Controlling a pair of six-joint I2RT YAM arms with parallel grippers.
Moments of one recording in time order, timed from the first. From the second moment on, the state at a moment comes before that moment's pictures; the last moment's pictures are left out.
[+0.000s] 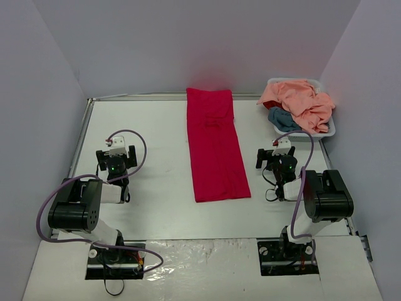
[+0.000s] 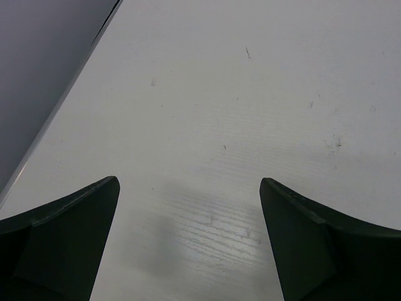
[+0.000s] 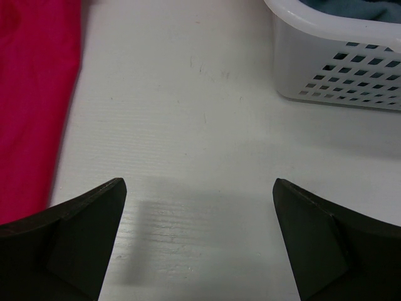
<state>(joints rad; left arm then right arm) -0.06 1.53 0.35 0.96 -0.35 0.06 0.01 1.62 0.29 1.05 -0.04 -0.05</state>
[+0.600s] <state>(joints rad) -0.06 1.53 0.35 0.95 -0.35 0.06 -0.01 1.62 0.30 1.05 -0.05 -0.03</state>
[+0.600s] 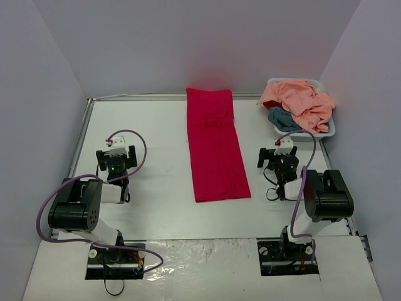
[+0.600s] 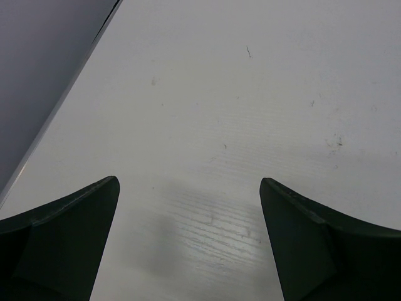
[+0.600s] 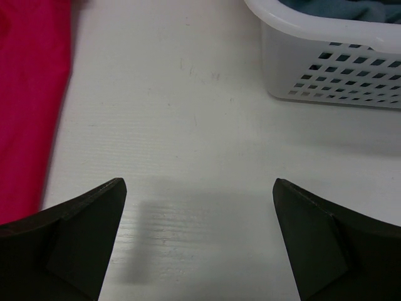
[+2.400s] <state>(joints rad) -0.31 1.17 0.73 0.28 -0.55 -0.02 0.24 1.37 0.84 -0.04 -0.09 0.36</state>
